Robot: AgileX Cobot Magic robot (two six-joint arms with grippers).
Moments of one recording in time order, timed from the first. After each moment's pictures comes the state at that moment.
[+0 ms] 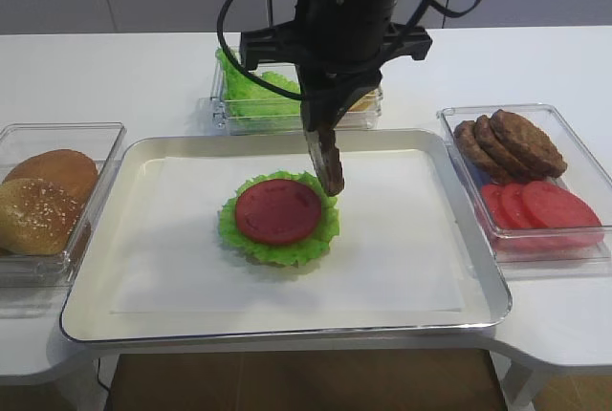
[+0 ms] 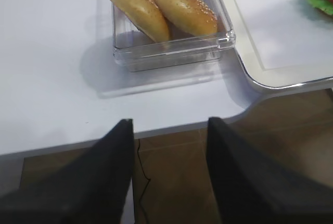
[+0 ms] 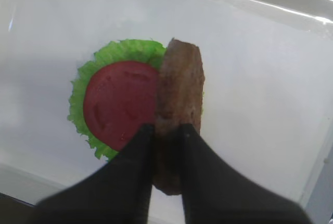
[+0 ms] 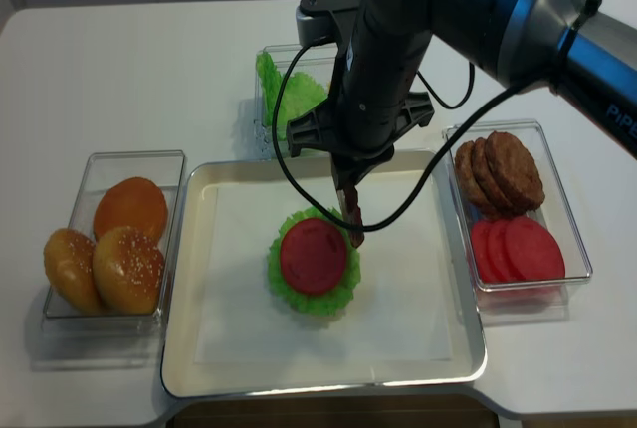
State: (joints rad) left arm -0.08 -0.02 -0.49 0.04 1.19 -0.03; right arm 0.63 1.85 -1.72 0.09 1.24 0.31
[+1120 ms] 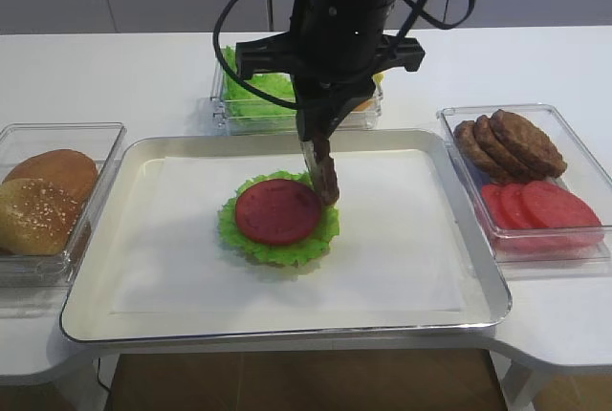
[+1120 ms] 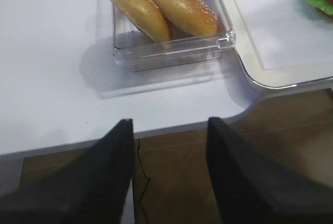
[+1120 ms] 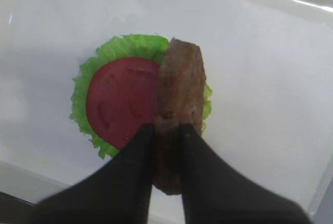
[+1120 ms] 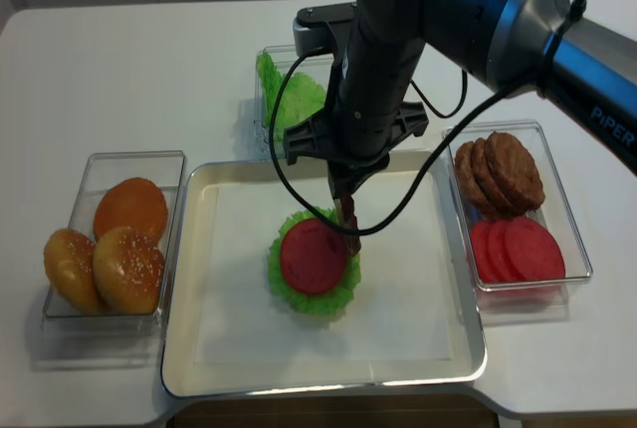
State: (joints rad) left arm -0.08 -0.02 -0.49 0.04 1.19 -0.03; right arm 0.63 1.87 -1.72 0.11 1.24 0.31
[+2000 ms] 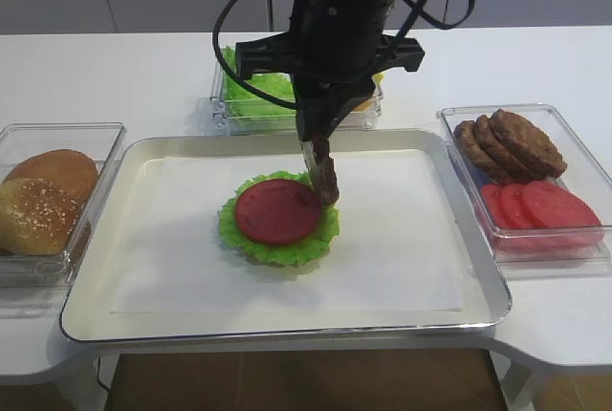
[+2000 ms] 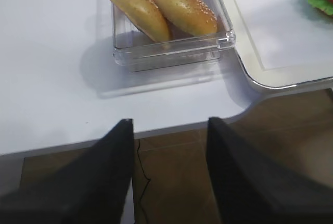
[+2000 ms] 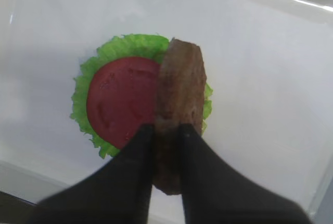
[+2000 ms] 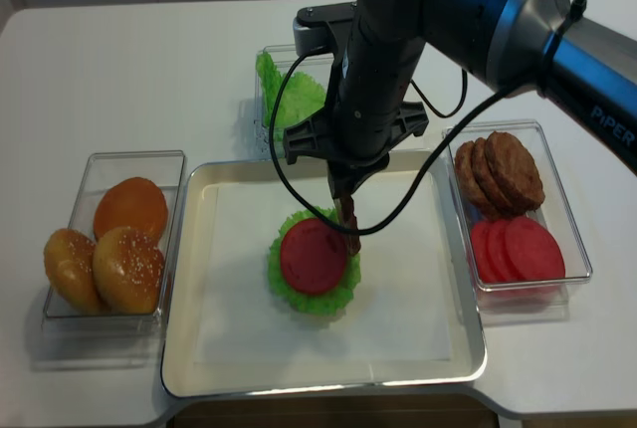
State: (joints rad) left arm -0.08 -0.02 -0.49 0.04 1.19 -0.03; right arm 0.63 1.87 -1.72 0.12 1.24 0.31
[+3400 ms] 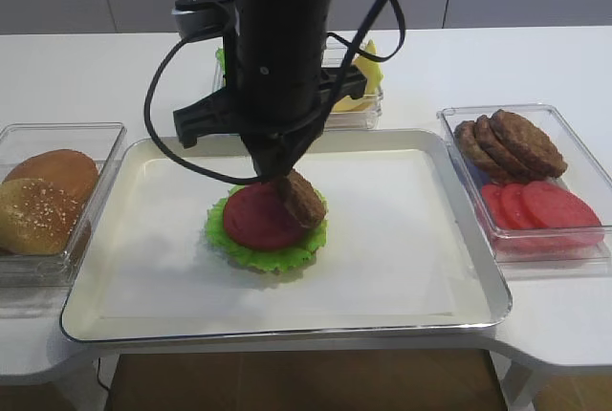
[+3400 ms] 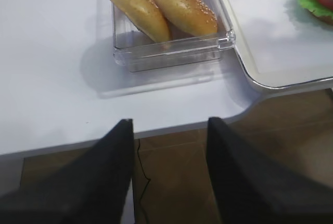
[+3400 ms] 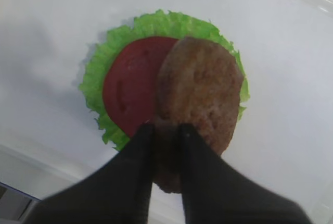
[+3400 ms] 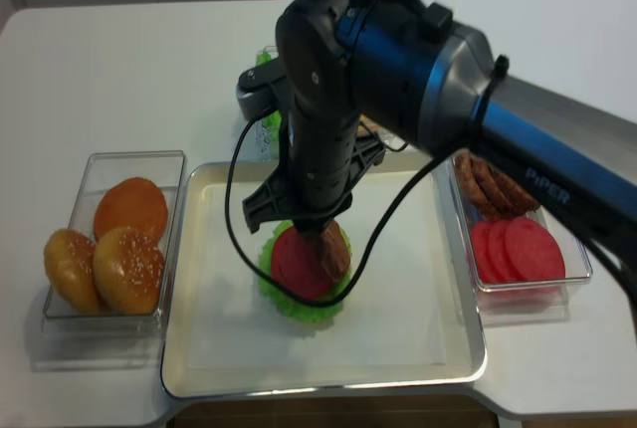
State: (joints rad) left arm -0.08 -0.02 -0.49 0.04 1.19 -0.03; right arm 0.80 1.92 -1.73 -0.01 1.23 0.32
